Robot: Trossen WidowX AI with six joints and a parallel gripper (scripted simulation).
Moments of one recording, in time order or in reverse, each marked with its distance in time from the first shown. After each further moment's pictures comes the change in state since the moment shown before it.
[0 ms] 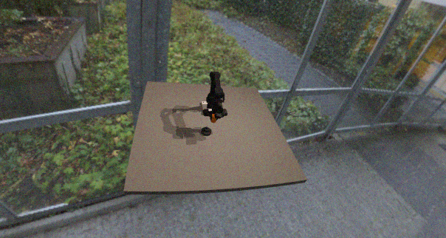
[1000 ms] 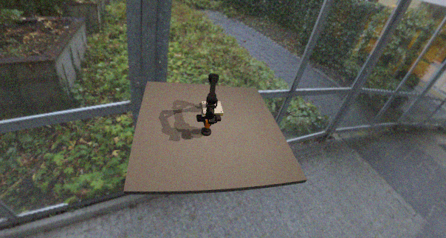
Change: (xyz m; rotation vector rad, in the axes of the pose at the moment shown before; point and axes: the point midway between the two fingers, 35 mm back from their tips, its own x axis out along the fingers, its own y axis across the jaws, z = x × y) arm 0.037 -0.050 0.021 0.002 -0.015 -0.007
